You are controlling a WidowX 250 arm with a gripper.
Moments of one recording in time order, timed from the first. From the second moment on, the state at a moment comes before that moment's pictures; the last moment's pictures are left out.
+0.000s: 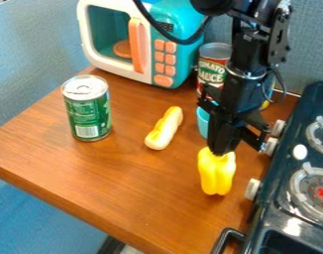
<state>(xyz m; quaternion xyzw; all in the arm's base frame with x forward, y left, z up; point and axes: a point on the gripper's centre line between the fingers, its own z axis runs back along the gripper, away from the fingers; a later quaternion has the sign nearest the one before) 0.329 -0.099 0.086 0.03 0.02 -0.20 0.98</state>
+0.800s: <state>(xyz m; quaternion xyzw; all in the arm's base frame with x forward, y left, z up) 0.326 -0.094 0.086 0.05 0.03 -0.19 0.98</state>
